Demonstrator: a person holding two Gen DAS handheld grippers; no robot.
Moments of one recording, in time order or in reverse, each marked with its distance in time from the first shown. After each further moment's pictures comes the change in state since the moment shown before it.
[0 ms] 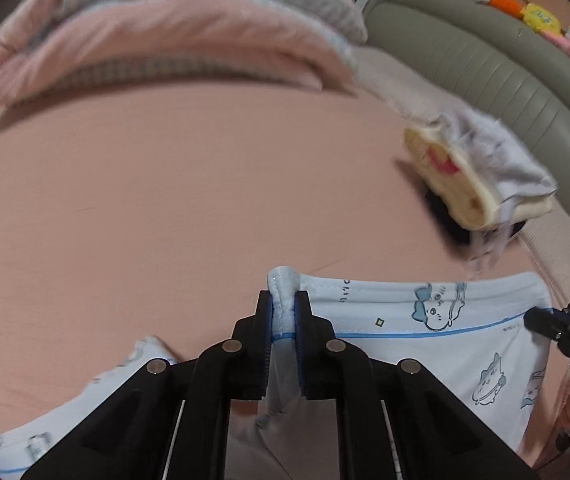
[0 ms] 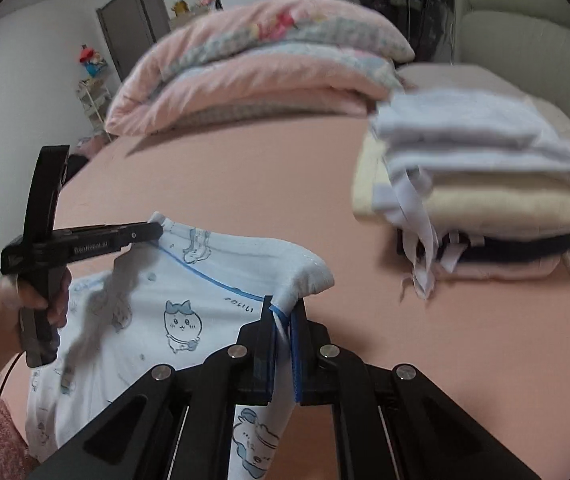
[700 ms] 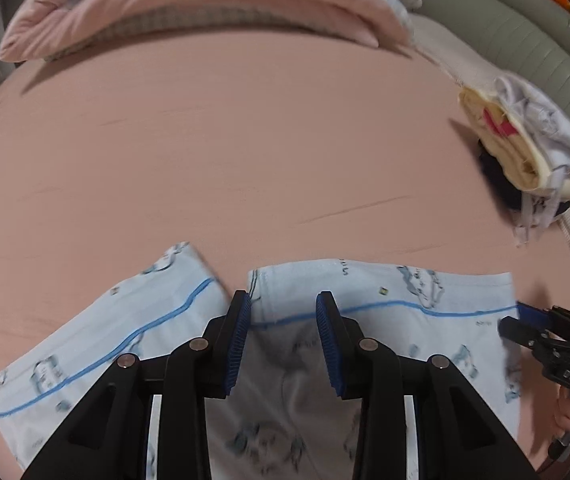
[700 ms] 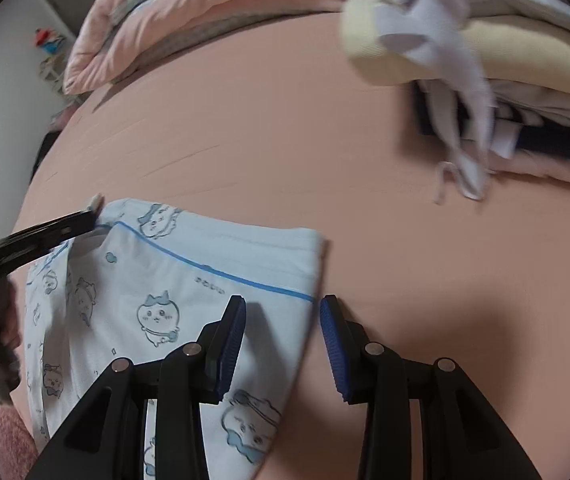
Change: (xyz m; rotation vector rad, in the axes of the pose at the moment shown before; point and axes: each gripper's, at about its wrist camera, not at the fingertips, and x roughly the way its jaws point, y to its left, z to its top) left arm -0.003 0.018 -0.022 -0.088 0.121 0.171; right arm 0.074 -0.010 -0.017 0.086 0.226 0.055
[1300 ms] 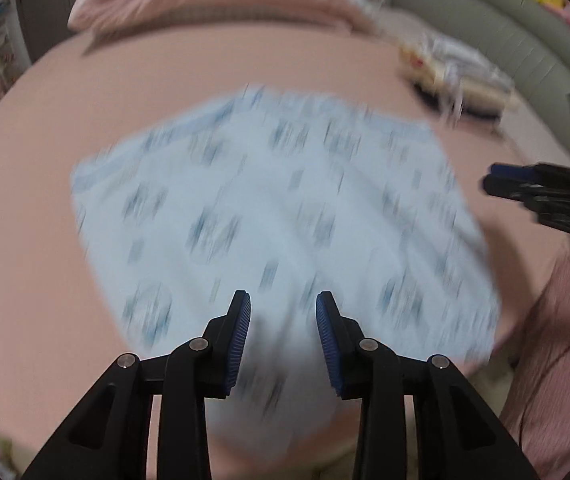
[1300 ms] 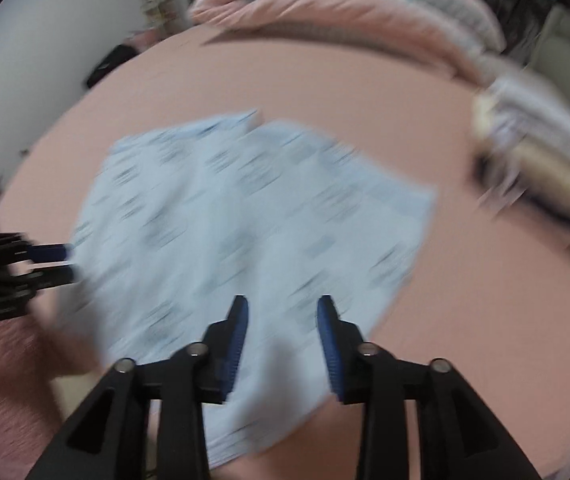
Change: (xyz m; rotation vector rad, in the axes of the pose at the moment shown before) left arm -0.173 0.035 -0.195 -0.007 -0.088 -0.057; right arm -0.099 0.117 -0.086 -0.388 -0.010 -0.107
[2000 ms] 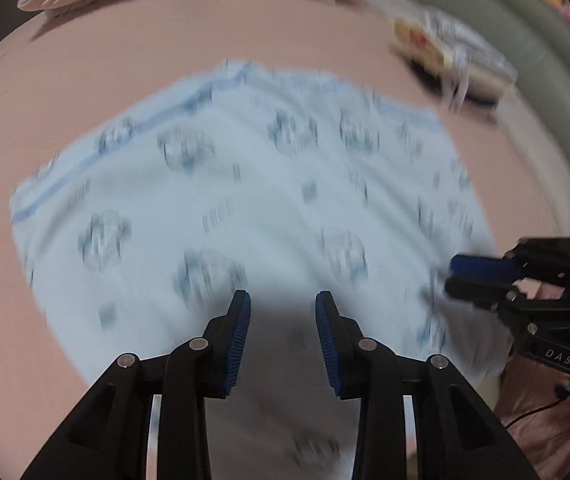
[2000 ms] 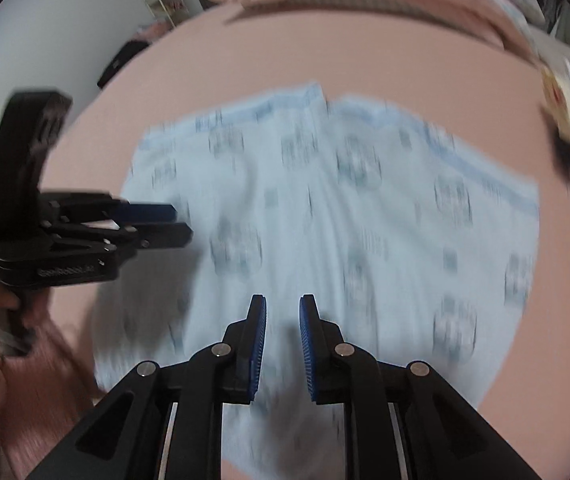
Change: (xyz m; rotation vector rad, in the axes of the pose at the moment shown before) left arm 0.051 0.017 -0.016 0.067 0.218 -0.072; right arm 0.049 0.098 -0.031 0.034 0.123 0.192
